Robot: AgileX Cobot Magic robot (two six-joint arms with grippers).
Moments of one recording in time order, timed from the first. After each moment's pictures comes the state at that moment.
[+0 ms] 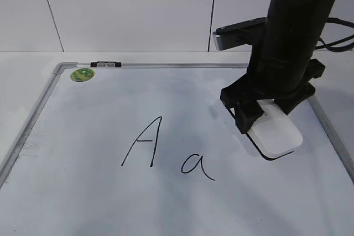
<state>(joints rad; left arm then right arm) 0.00 1.52 -1.08 -0.17 0.88 0.09 0.53 1.74 -1.40 -0.08 1.22 0.12</state>
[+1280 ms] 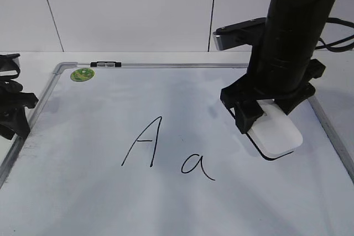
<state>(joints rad) 0.00 1.93 -1.20 -0.24 0.87 0.15 0.53 1.74 -1.40 -0.08 1.22 0.13</state>
